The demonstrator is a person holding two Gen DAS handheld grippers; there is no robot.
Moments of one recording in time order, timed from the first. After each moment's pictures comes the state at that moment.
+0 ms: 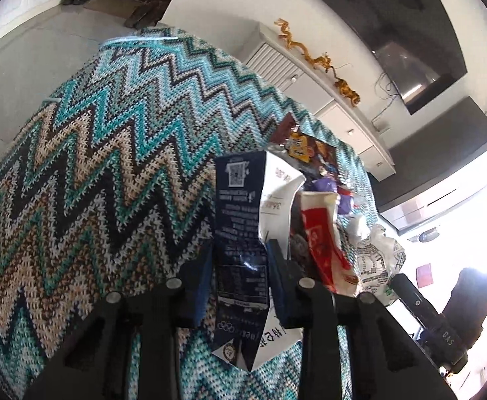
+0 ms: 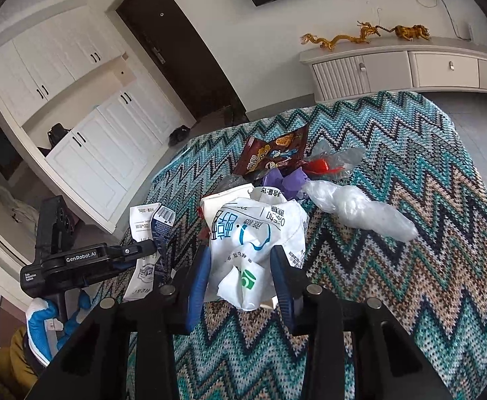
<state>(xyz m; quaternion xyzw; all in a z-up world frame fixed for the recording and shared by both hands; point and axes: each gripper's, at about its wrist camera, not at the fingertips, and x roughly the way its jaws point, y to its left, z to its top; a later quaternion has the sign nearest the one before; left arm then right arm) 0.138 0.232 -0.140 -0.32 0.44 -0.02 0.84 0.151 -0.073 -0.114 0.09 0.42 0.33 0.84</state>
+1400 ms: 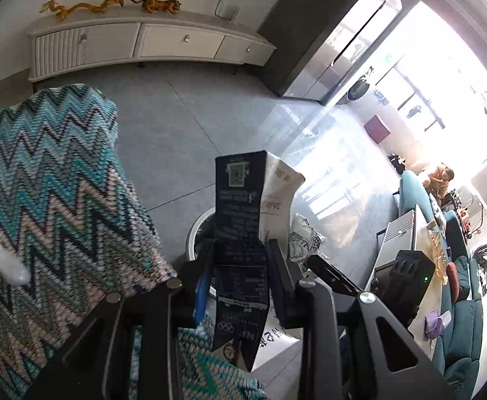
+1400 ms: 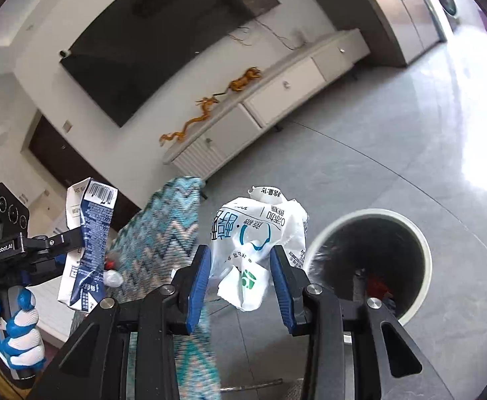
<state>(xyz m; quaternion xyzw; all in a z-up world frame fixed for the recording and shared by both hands) 0.258 -0.219 -0.081 -0.10 0.50 -0.29 0.81 0.116 -0.450 -0.138 0.29 0.33 0.10 0.89</state>
